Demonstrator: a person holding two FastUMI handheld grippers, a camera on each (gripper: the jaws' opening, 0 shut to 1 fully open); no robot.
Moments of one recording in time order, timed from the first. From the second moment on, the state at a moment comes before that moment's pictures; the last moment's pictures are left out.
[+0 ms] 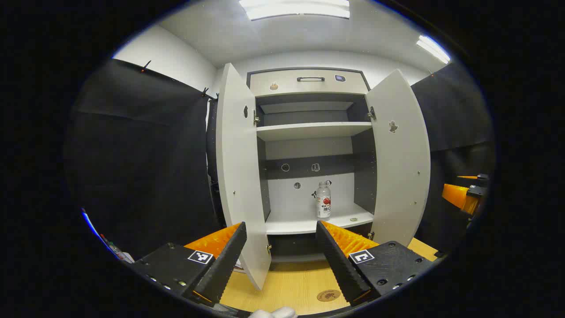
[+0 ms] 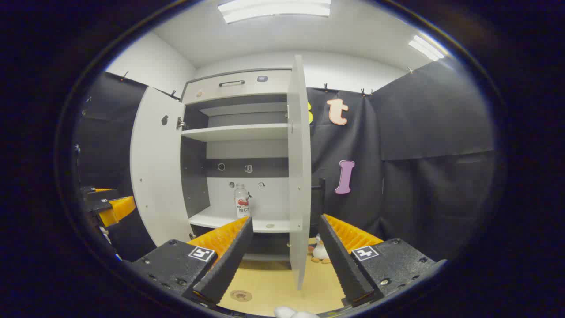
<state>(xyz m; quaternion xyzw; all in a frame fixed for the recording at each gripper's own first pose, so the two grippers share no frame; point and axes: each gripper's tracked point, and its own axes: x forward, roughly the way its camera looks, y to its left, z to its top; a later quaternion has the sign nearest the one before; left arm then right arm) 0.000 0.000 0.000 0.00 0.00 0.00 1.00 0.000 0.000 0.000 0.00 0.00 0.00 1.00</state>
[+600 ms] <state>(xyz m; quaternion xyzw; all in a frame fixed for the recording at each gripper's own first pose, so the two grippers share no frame) 0.006 -0.001 0.001 0.01 0.00 0.01 1.00 0.012 -0.015 -0.001 0.00 0.00 0.00 1.00</state>
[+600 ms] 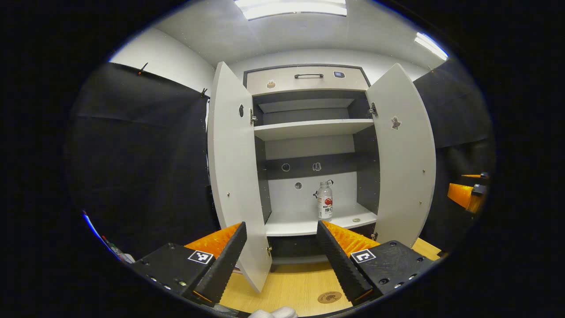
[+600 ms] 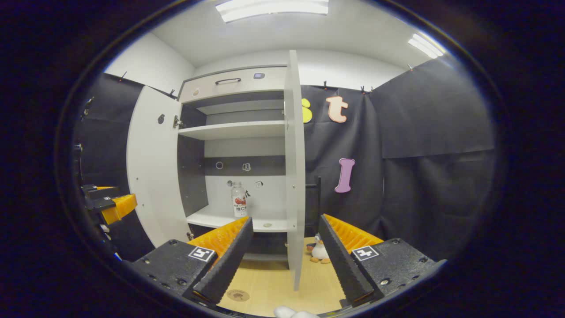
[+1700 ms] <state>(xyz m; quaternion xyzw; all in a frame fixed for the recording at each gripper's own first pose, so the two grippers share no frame) 0.321 -0.145 -0.037 0.01 0.01 -0.06 1.00 0.017 -0.085 -0.006 -0.01 0.04 -0.07 1.00</state>
